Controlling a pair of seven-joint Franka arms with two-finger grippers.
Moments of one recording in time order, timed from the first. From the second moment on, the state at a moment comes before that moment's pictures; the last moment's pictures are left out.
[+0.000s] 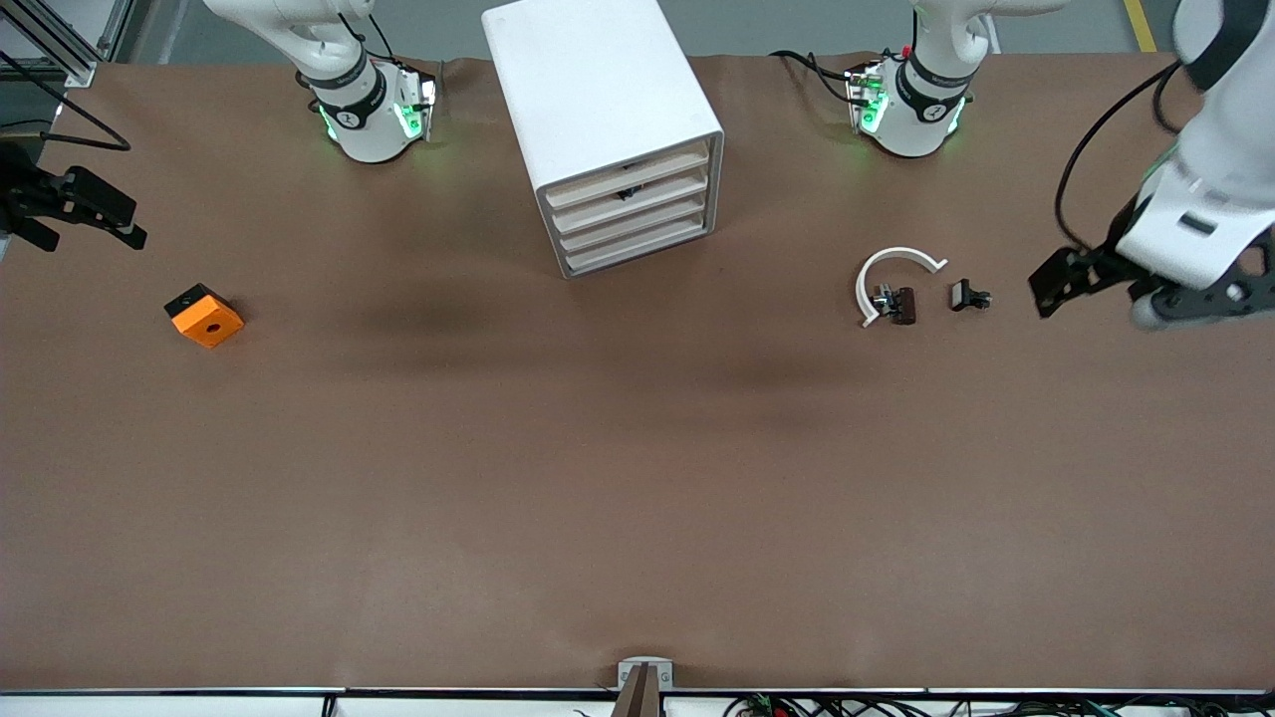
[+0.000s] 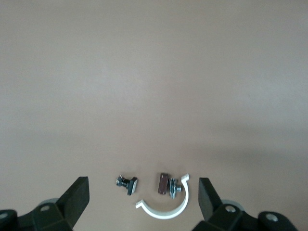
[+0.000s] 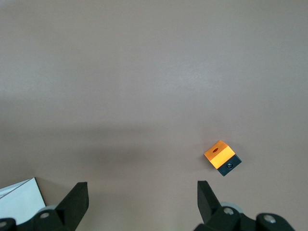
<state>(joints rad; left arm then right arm) -0.03 -0.02 -0.11 -1.62 0.08 1.67 -0.19 -0.02 -0.13 -0.05 -1.70 0.02 1.60 -0.06</state>
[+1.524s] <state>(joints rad) -0.01 -0.17 -0.11 -1.70 0.01 1.56 -0.16 0.00 -0.15 -0.03 -1.68 0.02 1.57 -0.01</state>
